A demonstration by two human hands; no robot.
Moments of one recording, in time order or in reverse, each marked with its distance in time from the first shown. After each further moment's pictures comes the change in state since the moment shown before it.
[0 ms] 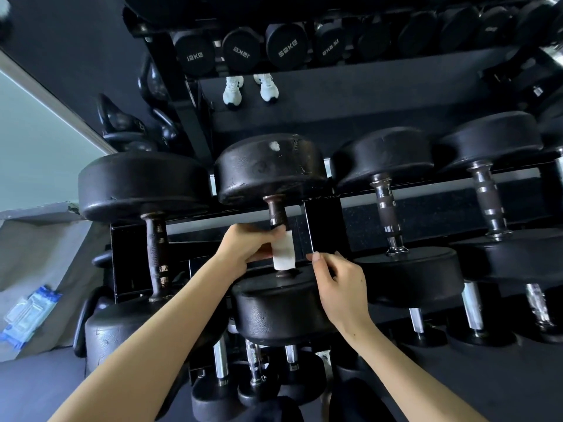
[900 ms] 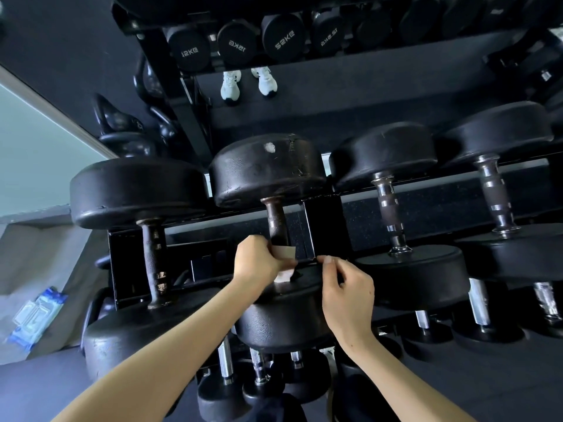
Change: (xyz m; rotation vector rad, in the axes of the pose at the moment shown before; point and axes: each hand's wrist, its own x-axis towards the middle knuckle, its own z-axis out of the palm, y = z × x) left_hand -0.011 -0.013 0.019 0.821 0.184 0.179; right_hand -0.006 0.001 0.003 0.031 0.161 0.098
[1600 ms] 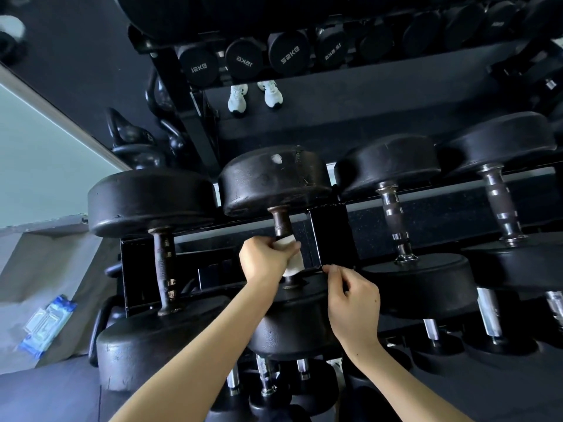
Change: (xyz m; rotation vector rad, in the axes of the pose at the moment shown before) left_hand 0.002 0.013 0.008 -0.422 0.191 -0.157; right_hand -0.001 0.003 0.004 -0.034 0.021 -0.063
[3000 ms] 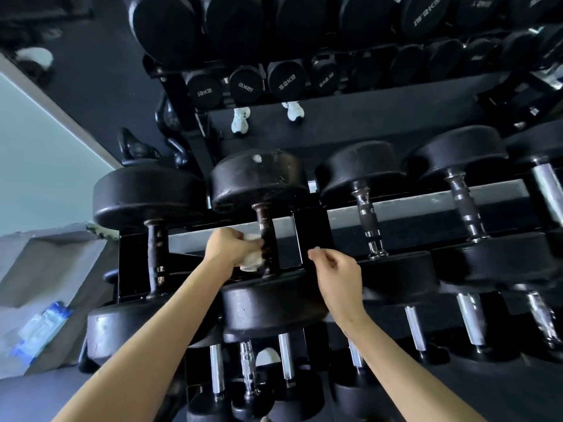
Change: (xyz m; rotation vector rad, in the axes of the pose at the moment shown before) left_hand -0.003 0.002 -0.038 0.092 -0.071 -0.005; right_hand 0.013 -0.016 -0.035 0.191 -0.185 0.173
